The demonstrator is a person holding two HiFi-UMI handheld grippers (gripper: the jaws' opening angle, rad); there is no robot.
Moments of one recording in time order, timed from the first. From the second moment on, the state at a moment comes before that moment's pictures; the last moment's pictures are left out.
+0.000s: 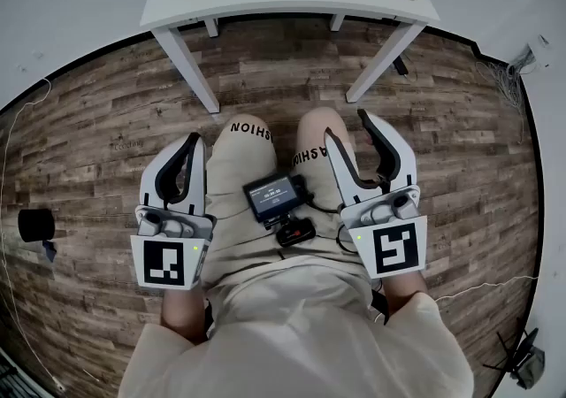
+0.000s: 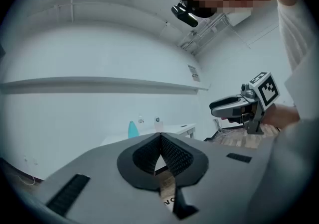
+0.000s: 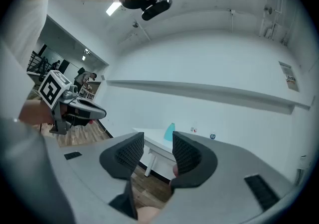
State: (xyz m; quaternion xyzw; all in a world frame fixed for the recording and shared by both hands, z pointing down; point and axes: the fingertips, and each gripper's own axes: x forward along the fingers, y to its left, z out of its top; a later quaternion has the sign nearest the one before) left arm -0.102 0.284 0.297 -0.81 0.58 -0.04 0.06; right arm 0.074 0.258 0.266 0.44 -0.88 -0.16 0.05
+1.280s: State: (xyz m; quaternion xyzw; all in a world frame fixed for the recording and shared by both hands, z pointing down) left arm -0.097 0.238 0.362 -0.82 0.56 -0.07 0.01; right arm 0.088 0.213 0.326 0.43 -0.90 -0.07 0.06
